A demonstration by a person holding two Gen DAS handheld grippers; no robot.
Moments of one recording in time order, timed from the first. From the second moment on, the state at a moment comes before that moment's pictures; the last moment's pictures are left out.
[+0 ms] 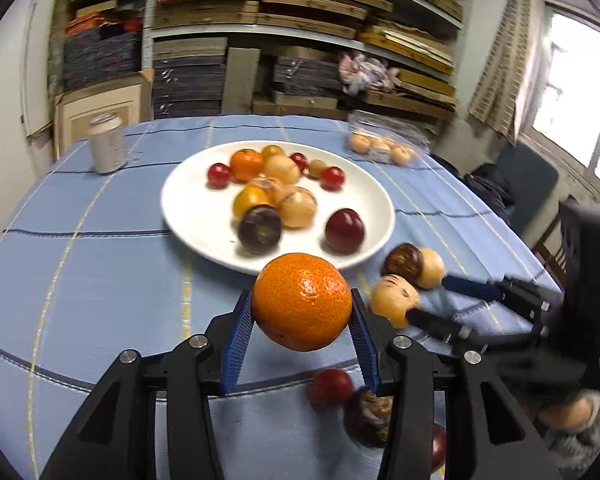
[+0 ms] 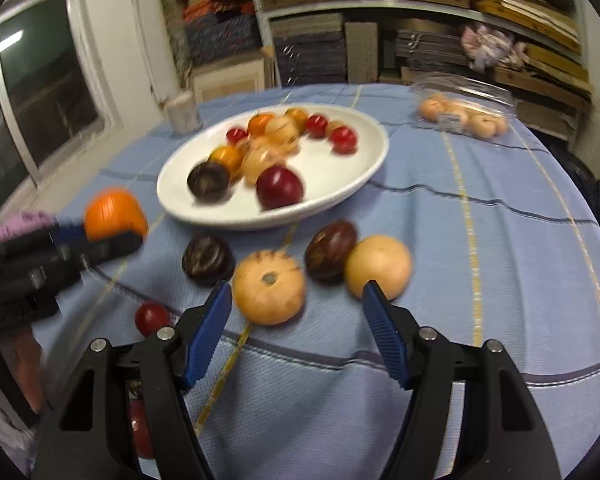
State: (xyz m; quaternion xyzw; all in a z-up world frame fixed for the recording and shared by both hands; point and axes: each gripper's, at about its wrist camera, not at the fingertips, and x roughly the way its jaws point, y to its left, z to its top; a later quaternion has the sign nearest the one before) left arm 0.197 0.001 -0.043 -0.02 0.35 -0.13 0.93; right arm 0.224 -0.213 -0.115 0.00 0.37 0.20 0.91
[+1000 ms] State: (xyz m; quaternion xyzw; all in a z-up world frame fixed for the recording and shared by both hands) left arm 0.261 0.021 -0.015 -0.03 0.36 -0.10 0.93; right arm 0.275 -0.233 -0.064 0.07 0.35 0.19 0.91
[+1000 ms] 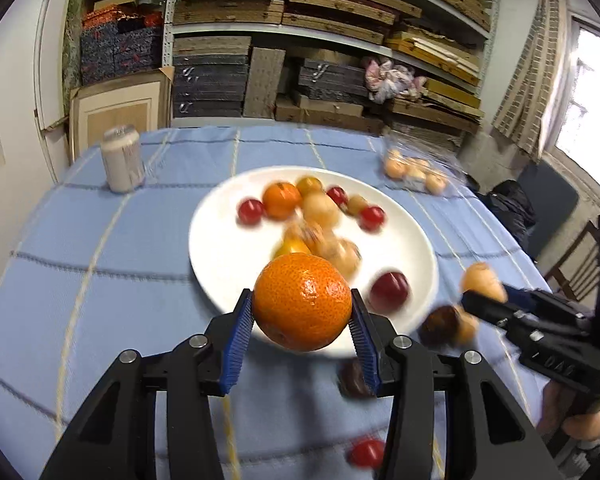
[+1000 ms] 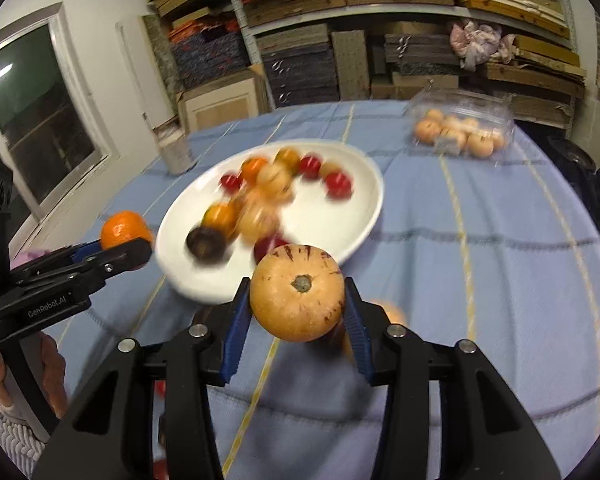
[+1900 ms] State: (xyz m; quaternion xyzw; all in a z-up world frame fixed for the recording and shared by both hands) left arm 0.214 0.026 -0.042 -0.07 0.37 -0.11 0.92; right arm 0.261 -0.281 -0.086 0.13 0.32 0.15 0.93
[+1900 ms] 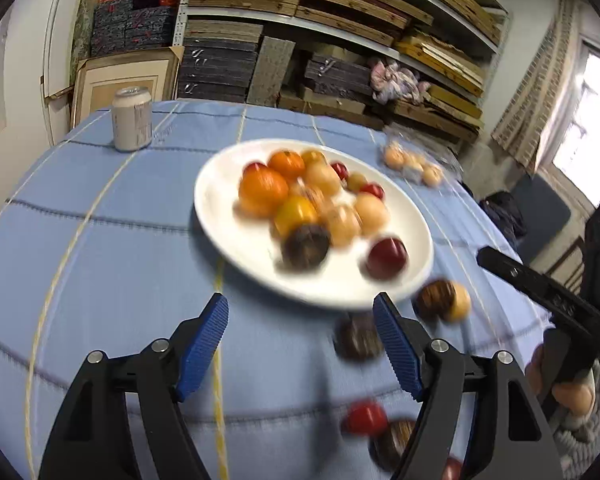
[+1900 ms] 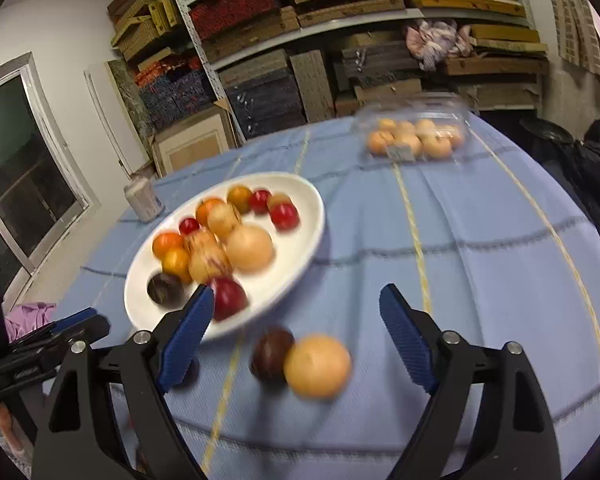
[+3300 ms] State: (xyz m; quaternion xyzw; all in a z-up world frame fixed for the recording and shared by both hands) left arm 0.242 -0.036 -0.080 0.03 0.41 -0.11 0.90; right arm 0.282 -0.205 -0.118 -0.12 0.36 0.18 0.91
